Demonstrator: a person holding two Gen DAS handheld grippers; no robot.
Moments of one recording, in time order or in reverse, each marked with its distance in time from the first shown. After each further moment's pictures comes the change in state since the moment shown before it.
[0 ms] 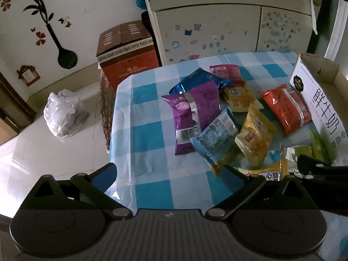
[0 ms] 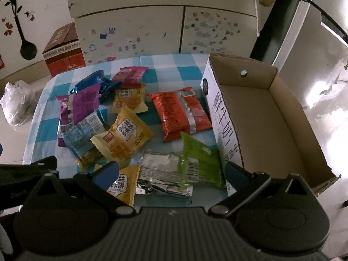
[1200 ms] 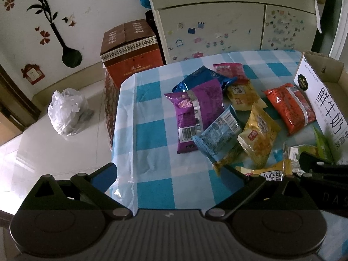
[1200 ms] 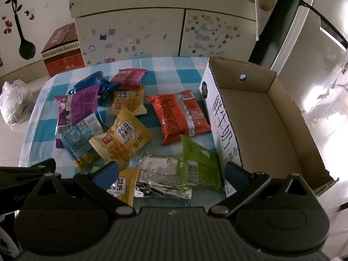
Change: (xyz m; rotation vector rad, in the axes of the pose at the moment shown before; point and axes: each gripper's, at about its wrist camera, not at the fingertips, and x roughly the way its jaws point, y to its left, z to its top) left arm 0.001 -0.003 -0.001 -0.012 0.006 0.029; right arm 0.002 0.003 0.002 -0.007 -0.006 -0.016
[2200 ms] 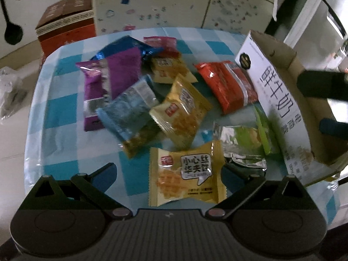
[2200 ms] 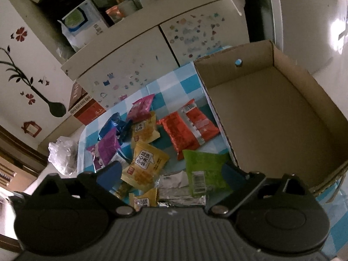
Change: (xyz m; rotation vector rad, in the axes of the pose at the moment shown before) left arm 0.034 -0.052 -0.017 -0.002 0.082 -0.351; right arm -0.011 -0.093 0.012 0.363 -0.014 0.357
